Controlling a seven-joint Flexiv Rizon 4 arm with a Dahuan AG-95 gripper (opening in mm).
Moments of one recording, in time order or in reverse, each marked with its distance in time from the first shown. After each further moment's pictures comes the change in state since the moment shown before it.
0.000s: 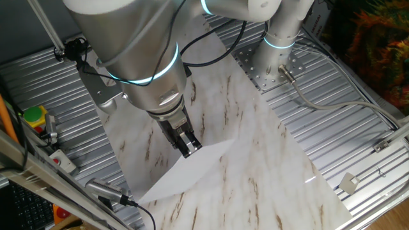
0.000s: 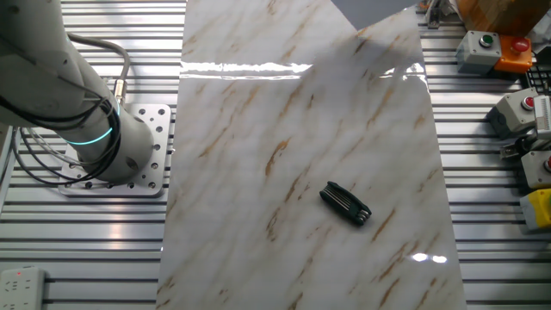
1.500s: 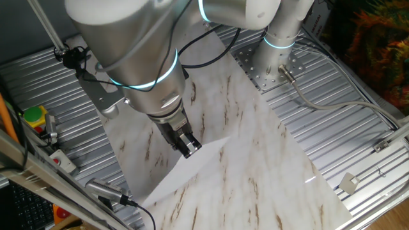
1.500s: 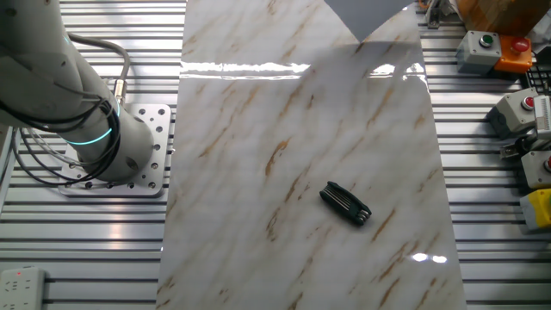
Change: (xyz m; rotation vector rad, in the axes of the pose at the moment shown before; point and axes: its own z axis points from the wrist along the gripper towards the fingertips) arm 0.000 -0.004 0.006 0.007 0.005 -0.061
